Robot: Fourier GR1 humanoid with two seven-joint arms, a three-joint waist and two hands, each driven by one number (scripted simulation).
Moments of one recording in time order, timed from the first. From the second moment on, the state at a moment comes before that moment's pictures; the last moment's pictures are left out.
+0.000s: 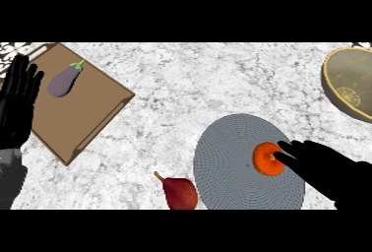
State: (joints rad) left arm -0.23 0.48 0.04 -1.45 0.34 0.17 -0.09; right arm -0.11 -0.76 0.25 -2.33 0.22 0.69 0.57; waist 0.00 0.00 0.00
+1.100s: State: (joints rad) left arm -0.23 0.39 0.11 -1.48 0.24 0.12 -0.05; right arm -0.07 -0.55 0.30 -1.96 0.66 0.61 0.16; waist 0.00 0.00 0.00
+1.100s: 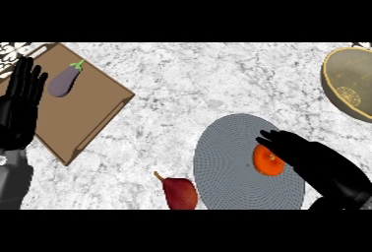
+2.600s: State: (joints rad) left arm -0.24 0.35 0.22 -1.48 0.18 0.02 -0.03; right arm -0.14 -0.36 0.27 -1.57 1.00 0.51 -0.06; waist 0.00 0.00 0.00
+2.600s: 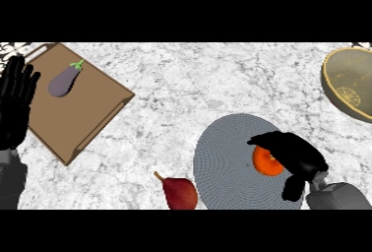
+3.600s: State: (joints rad) left arm -0.22 0.32 0.24 -1.50 0.15 0.05 -0.02; right arm -0.08 -0.69 -0.18 -1.32 0.94 0.33 -0.35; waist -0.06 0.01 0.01
